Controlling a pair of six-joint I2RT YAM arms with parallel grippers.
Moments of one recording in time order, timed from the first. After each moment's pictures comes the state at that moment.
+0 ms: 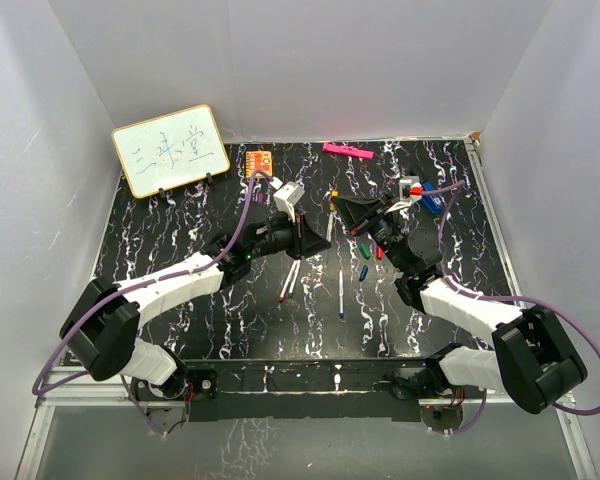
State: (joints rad) left arm -0.75 1.43 0.86 0.32 0.39 -0.53; right arm 0.49 1.21 0.49 1.04 -0.12 0.58
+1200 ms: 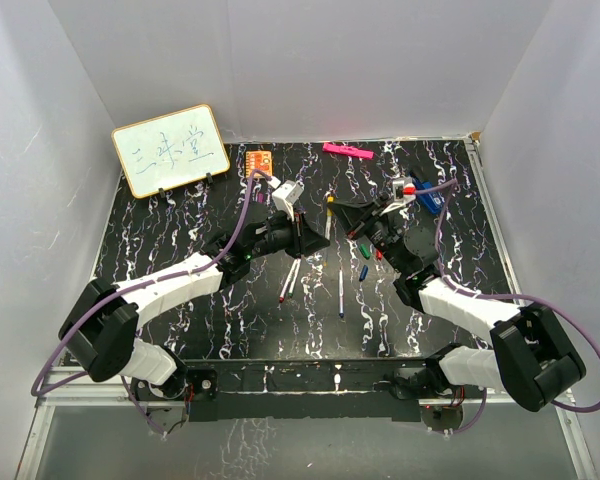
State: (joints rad) left arm -0.75 1.42 0.86 0.32 0.37 -0.53; right arm 0.50 1.22 0.49 1.00 -0.15 0.58
